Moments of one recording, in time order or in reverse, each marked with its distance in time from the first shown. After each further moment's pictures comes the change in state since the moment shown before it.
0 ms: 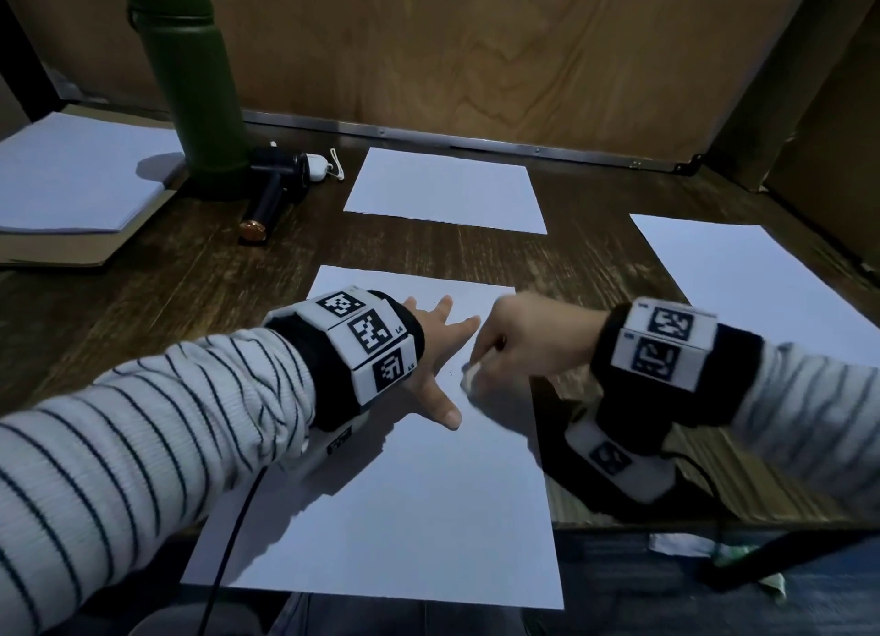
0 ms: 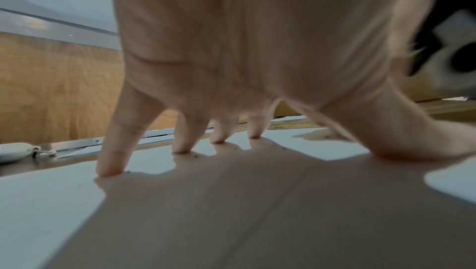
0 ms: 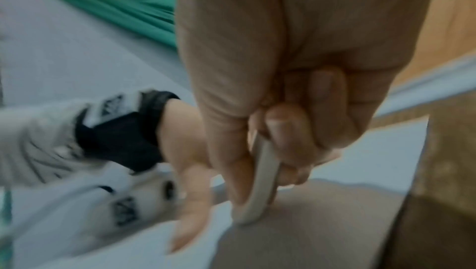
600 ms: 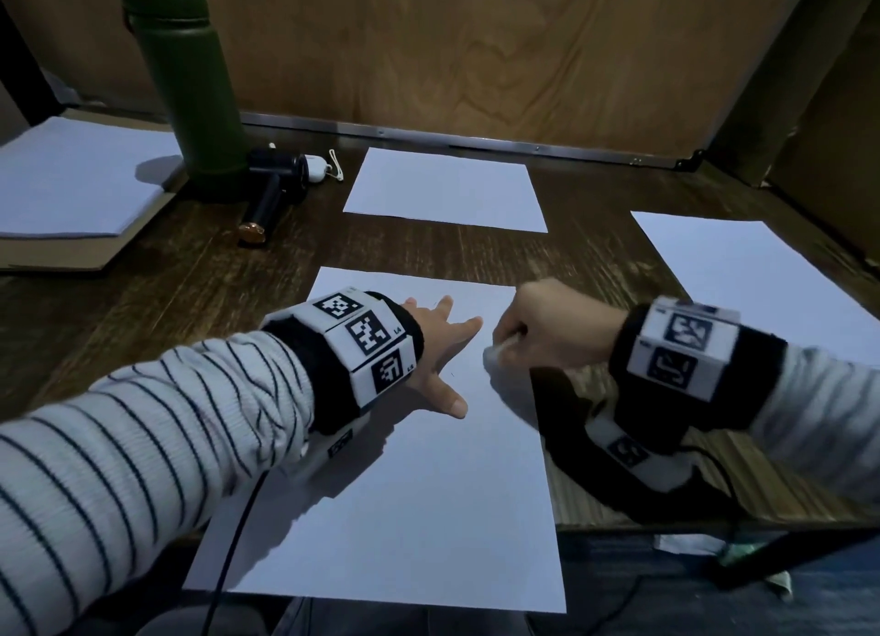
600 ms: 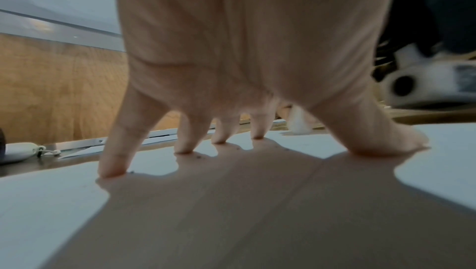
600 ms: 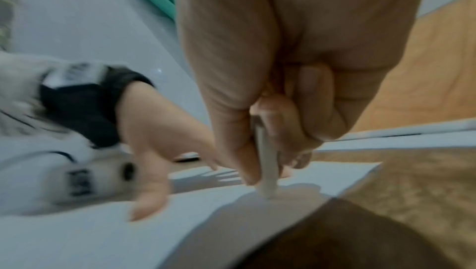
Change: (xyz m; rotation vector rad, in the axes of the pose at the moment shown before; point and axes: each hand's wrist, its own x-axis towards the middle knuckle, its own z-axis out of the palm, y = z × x) left_hand -0.004 0.006 -0.004 0.072 -0.014 -0.025; right_hand -0.002 0.018 0.001 -0.010 0.129 0.032
